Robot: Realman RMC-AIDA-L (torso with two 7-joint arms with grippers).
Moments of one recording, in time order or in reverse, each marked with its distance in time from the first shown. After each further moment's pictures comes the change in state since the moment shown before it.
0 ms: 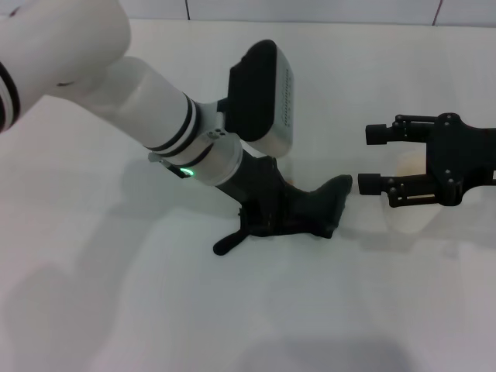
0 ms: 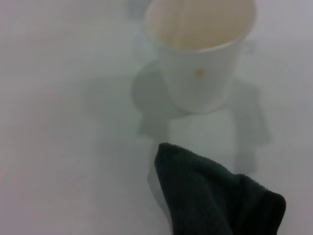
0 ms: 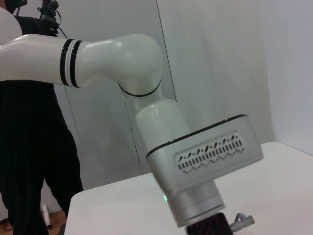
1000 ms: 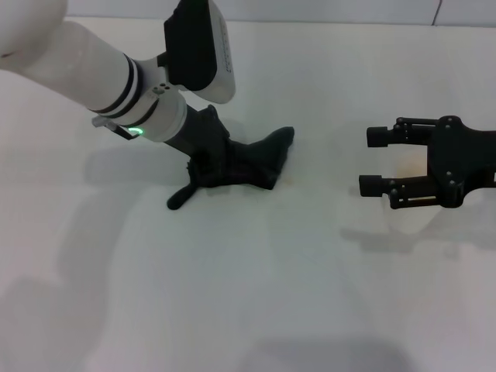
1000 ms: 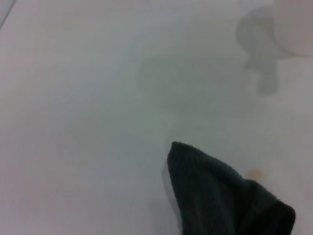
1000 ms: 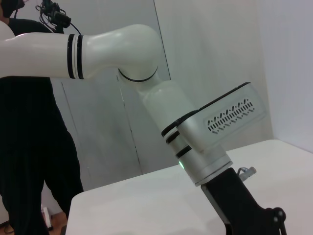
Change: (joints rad) left arm 0.017 0.019 -0.374 0.001 0.340 -0.013 -0.032; right arm -0.004 0.000 0.001 0.004 0.000 -0.002 0.009
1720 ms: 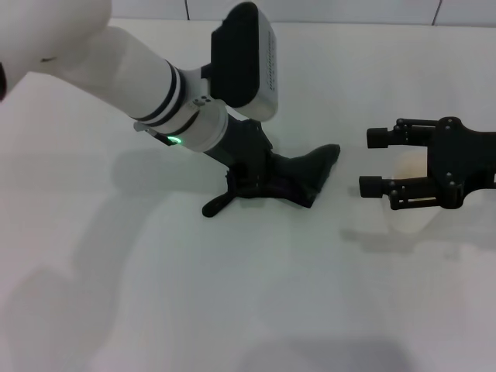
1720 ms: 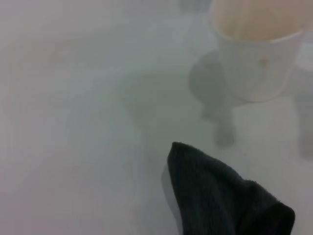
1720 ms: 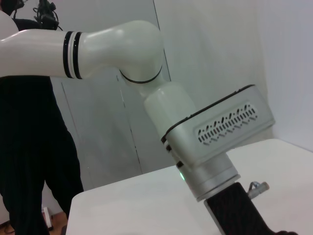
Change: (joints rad) left arm -0.034 -0.017 0.201 -0.002 -0.192 -0.017 0.048; right arm -0.001 0.000 -0.001 0.002 0.000 0.000 -0.001
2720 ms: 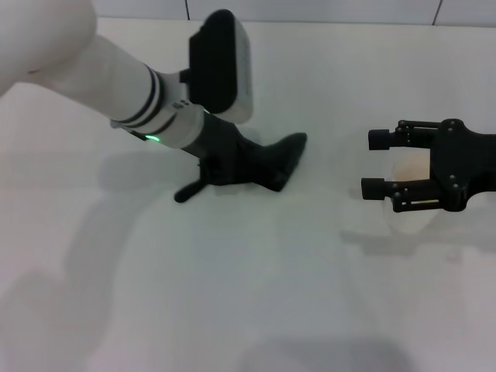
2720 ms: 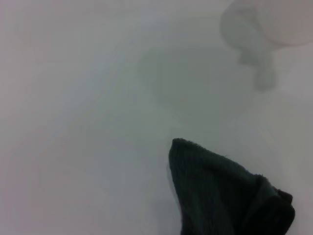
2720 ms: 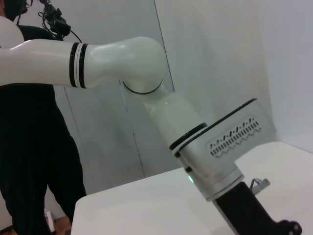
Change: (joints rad) left arm 0.021 0.012 -0.040 -0.039 0.082 -0.098 0.016; right arm -0.010 0.000 0.000 -0.001 0.014 -0.012 0.001
